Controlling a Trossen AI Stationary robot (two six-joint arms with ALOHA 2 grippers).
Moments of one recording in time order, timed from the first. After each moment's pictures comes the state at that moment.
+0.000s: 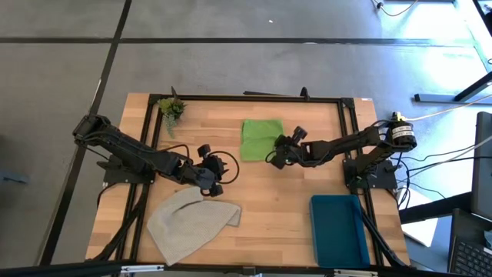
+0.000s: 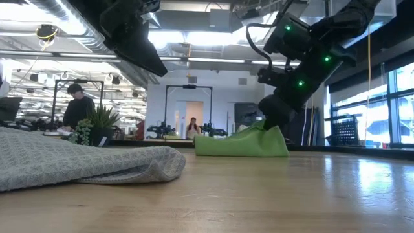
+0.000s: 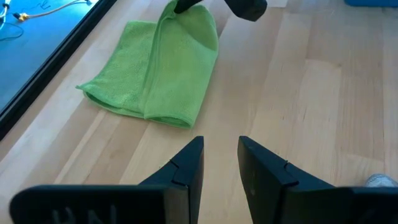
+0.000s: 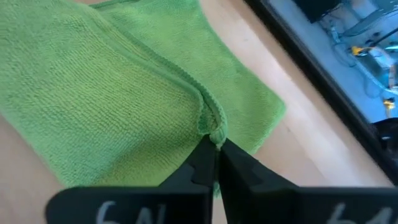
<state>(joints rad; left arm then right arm) -0.32 1.37 0.85 -0.31 -0.62 -0.39 -0.02 1.59 0.72 -0.10 0.70 0.28</state>
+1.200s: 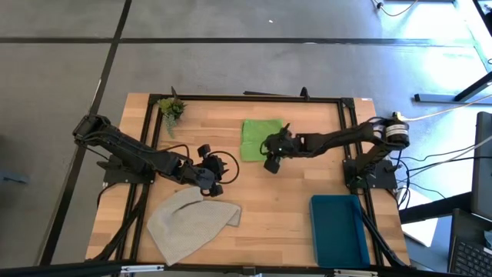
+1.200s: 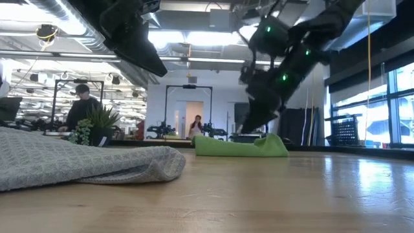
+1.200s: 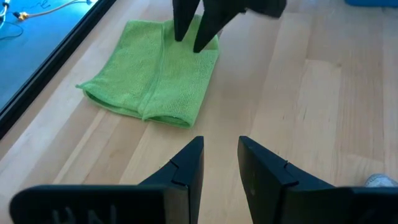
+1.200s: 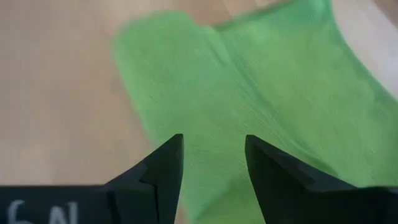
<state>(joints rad) -0.32 1.37 0.85 -0.32 -0.62 -0.39 -0.11 1.66 0.82 -0.06 0.24 0.21</state>
